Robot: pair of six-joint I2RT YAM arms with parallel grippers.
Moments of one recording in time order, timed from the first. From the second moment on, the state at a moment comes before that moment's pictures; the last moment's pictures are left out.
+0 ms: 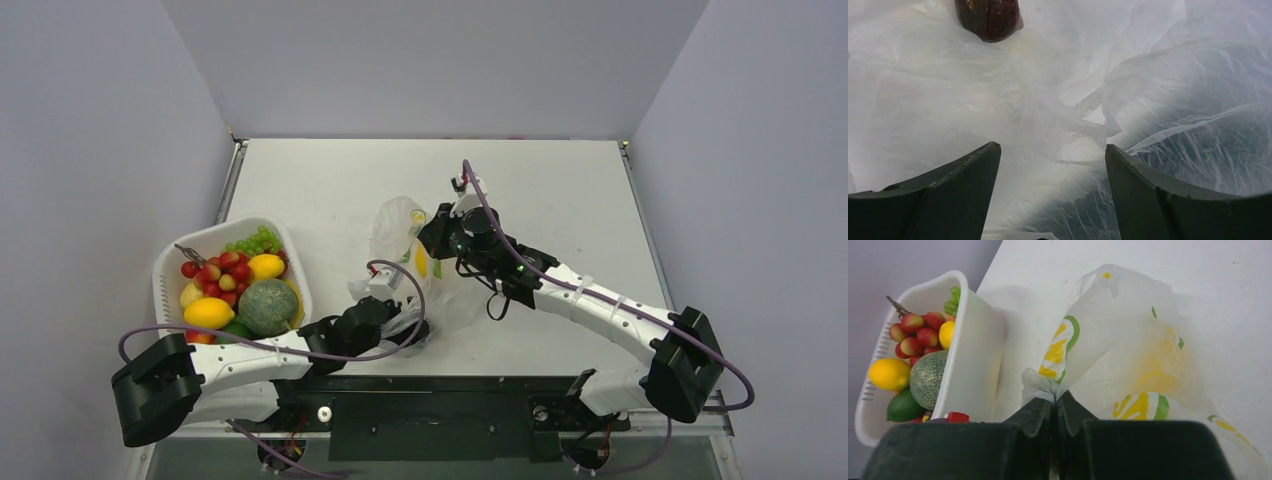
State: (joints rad) left arm -1.06 1.12 0.39 0.23 -0.16 -0.88; right arm 0.84 1.34 1.01 0.01 0.14 0.56
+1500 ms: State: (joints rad) left arm -0.91 1.34 0.65 0.12 -0.16 -0.80; right arm 1.19 1.20 0.53 -0.29 0.53 0.68
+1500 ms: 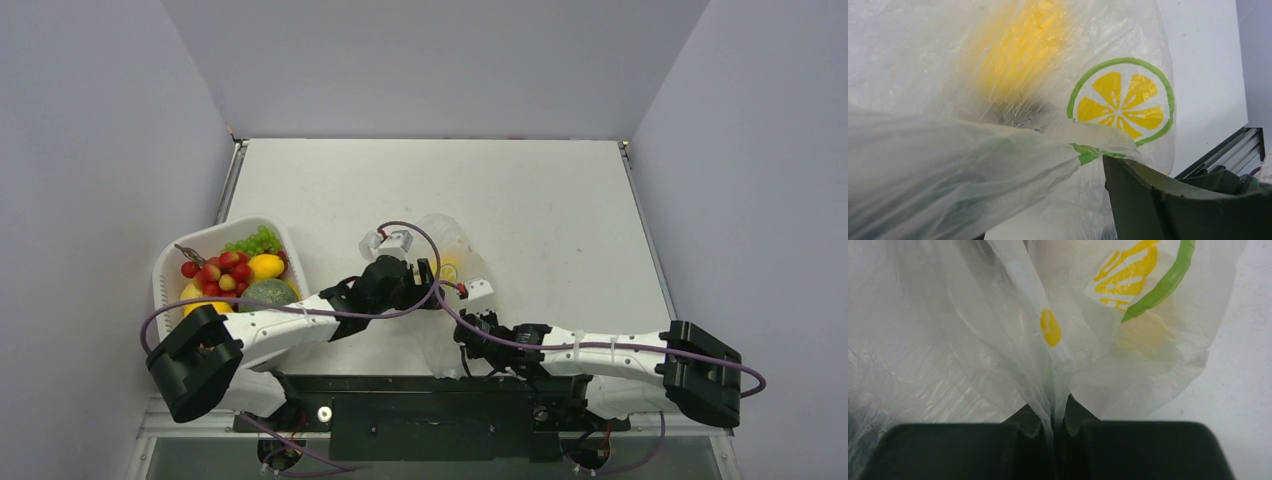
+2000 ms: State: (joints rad) left arm -0.94 1.53 0.75 0.12 -0.20 -0.70; right arm 1.12 1.16 0.50 -0.22 0.42 0.66
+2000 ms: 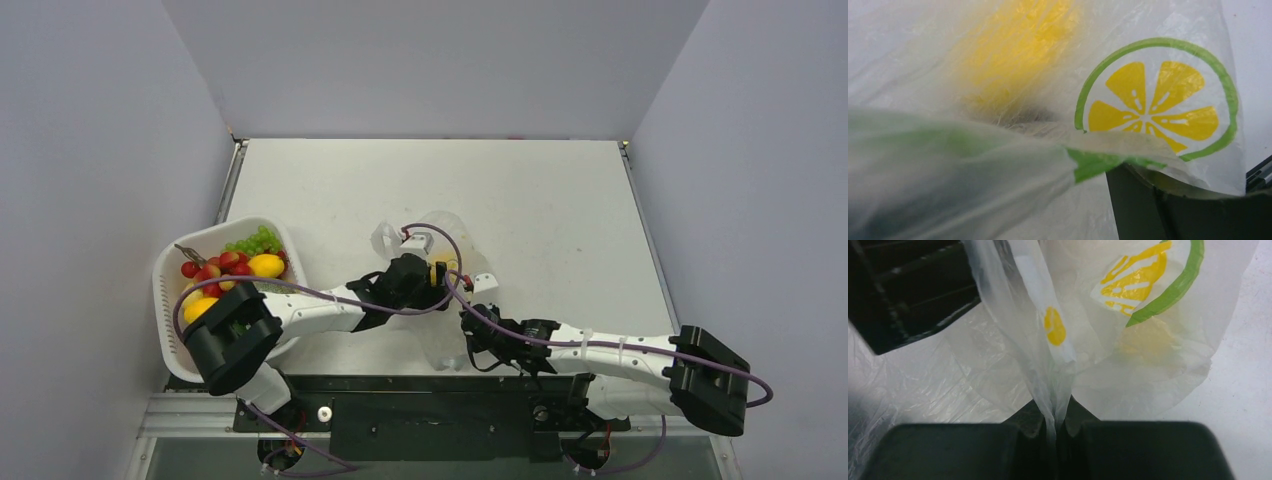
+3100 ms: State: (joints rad) left arm -0.92 1.21 0.73 0.04 -0.03 -0.67; right arm 1.08 1.13 0.50 -0.23 0.44 0.66
